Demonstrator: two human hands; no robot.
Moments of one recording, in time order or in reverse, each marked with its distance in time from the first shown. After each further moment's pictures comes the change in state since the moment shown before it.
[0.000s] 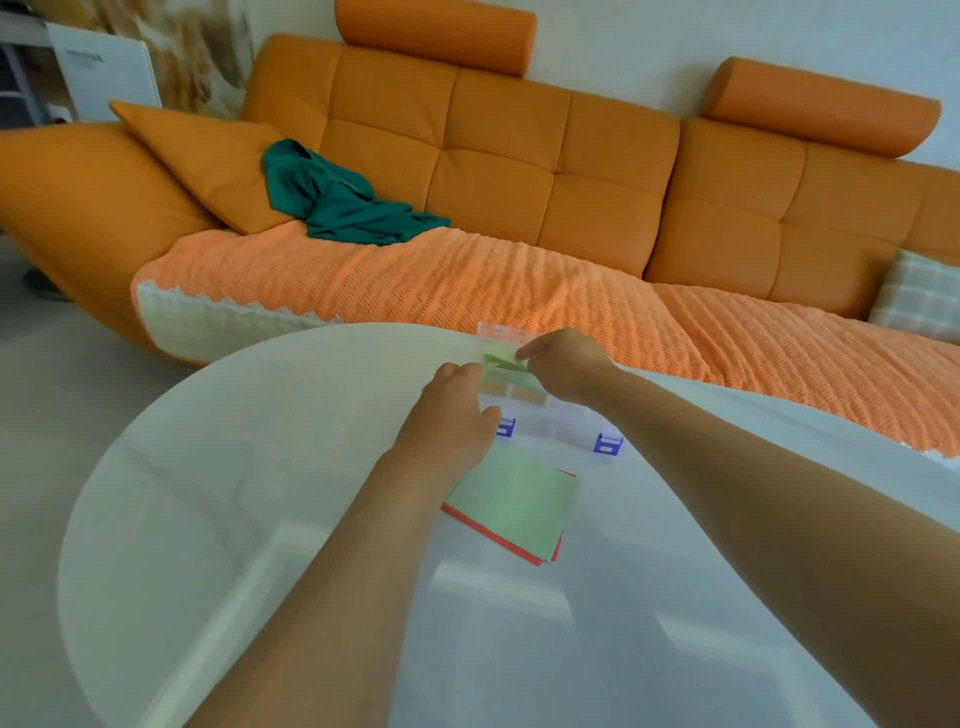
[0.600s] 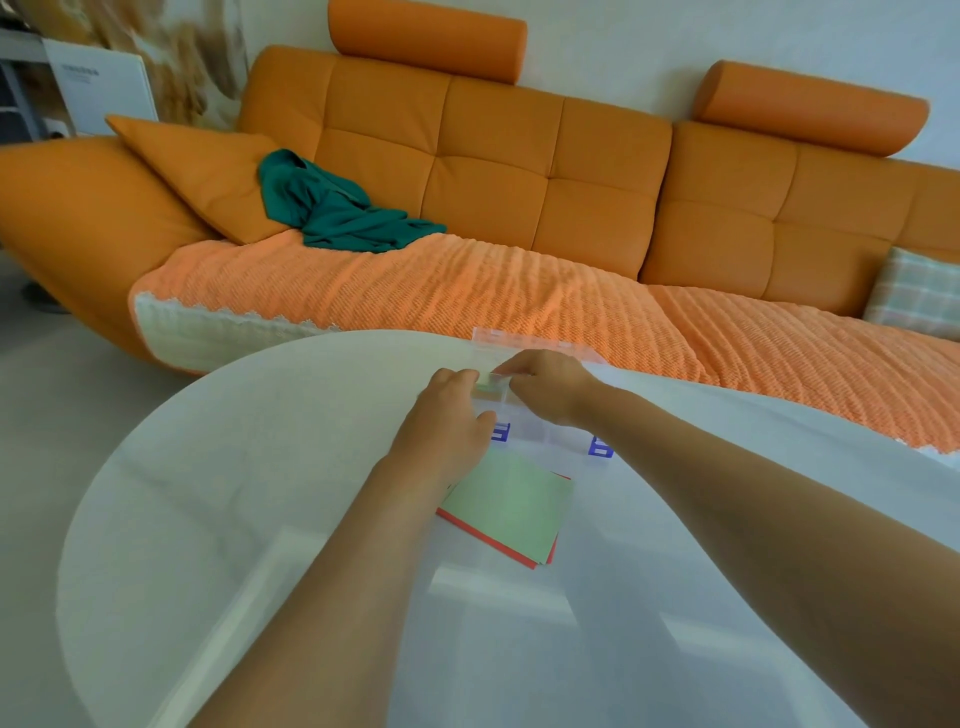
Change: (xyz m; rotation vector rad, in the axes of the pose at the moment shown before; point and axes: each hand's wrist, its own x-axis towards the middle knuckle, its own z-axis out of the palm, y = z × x) left_hand 0.000 0.001 0.000 0.020 0.011 0.016; right_hand -0.017 0.000 0.008 -0.094 -0.163 -0.190
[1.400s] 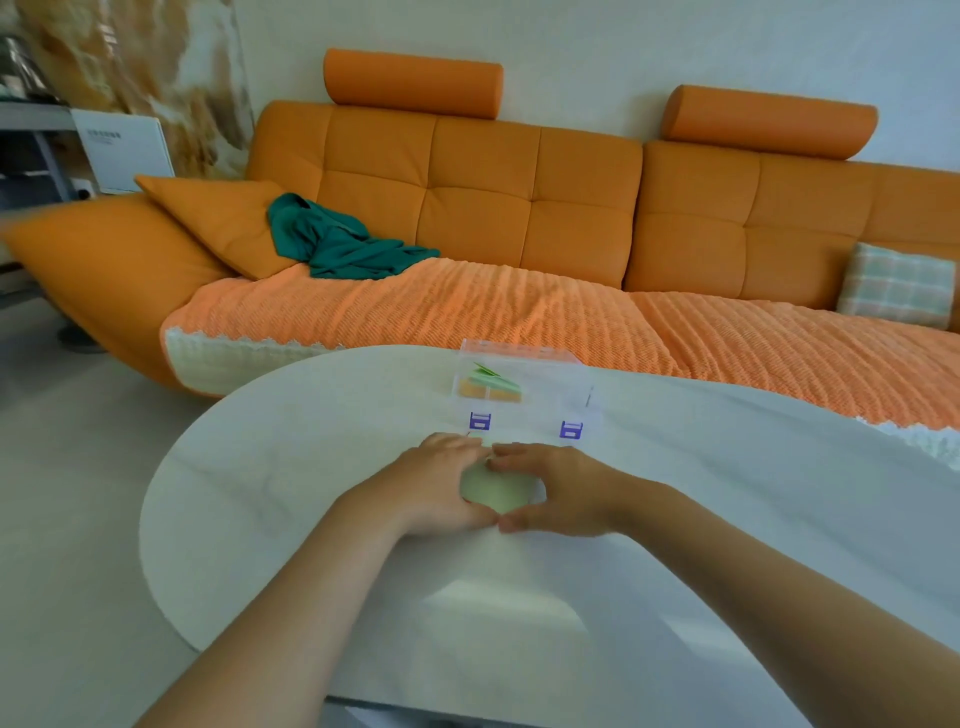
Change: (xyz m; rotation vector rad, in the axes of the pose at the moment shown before) left_hand -0.076 0.006 -0.019 0.277 -0.394 0.213; right_hand -0.143 0.012 0.021 -0.050 -0.183 -0.169
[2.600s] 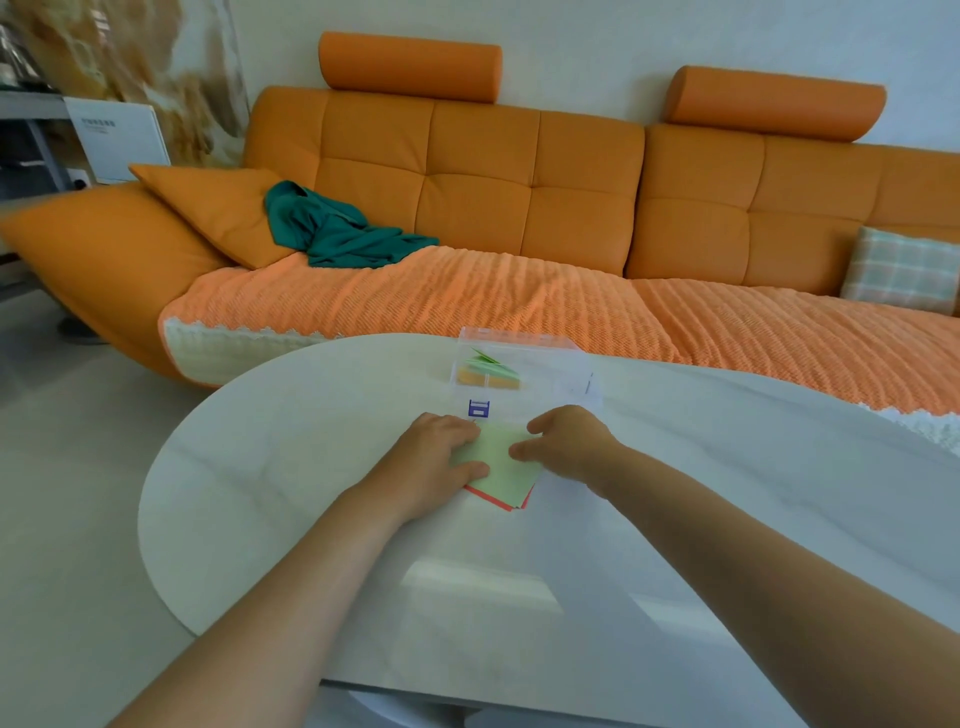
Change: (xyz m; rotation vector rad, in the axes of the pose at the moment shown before) left_hand 0.015 -0.017 0.019 -0.126 0.242 -0.003; right_hand 0.018 -0.012 -0.011 0.335 0.207 0.524
